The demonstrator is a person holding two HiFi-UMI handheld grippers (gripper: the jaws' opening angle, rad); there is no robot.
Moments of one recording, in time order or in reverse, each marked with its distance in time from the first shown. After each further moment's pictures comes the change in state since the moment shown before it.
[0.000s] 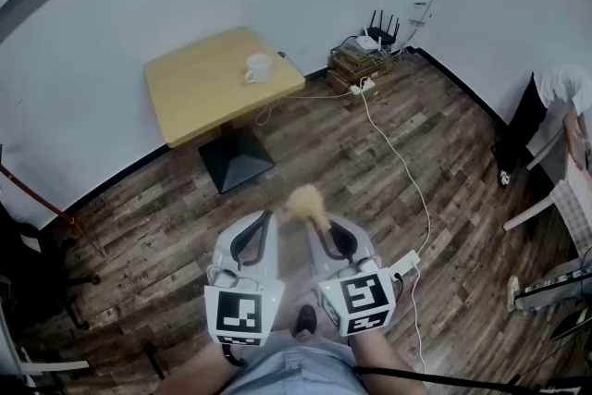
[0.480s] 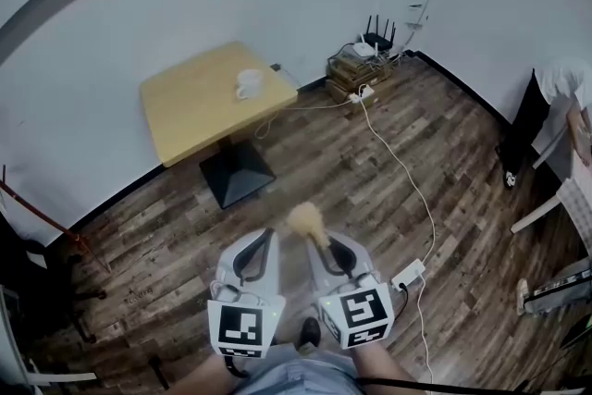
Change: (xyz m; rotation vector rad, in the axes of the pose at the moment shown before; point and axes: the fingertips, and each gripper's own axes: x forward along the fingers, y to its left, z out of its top) left arm 0.032 -0.027 -0.003 0.078 0.010 -0.032; right arm -0.003 -0.038 -0.007 0.033 -0.013 0.008
